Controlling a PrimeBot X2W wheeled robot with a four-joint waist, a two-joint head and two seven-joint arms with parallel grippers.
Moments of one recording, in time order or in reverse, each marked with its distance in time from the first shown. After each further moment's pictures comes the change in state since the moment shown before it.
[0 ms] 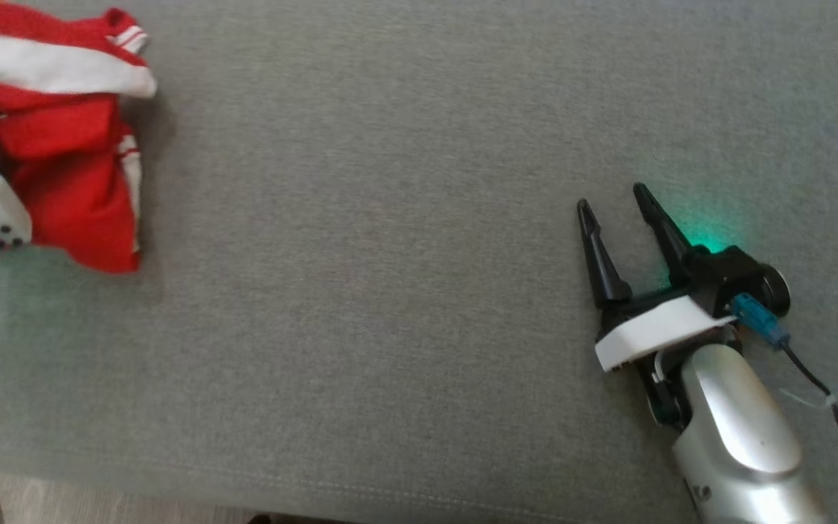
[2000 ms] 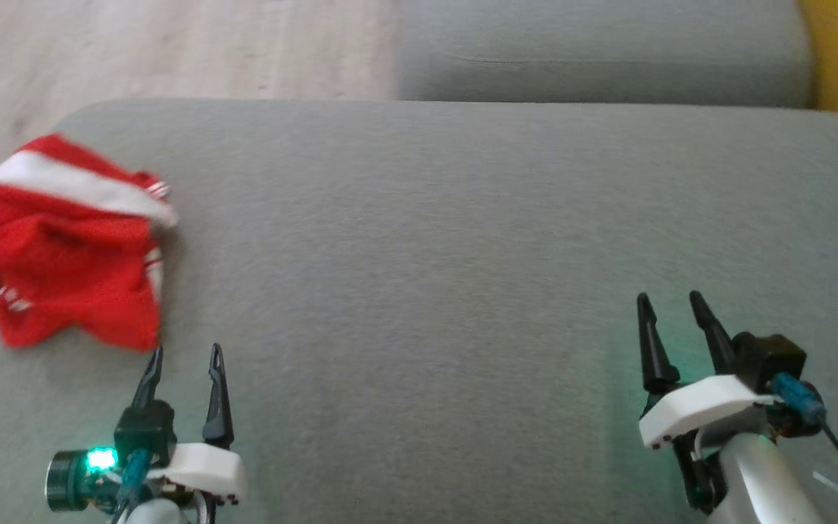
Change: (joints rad) left arm 0.774 -0.305 -0.044 -0.529 0.101 0.162 -0.101; right arm 0.150 0.007 -0.144 0.080 0.057 0.000 0.021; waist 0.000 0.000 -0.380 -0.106
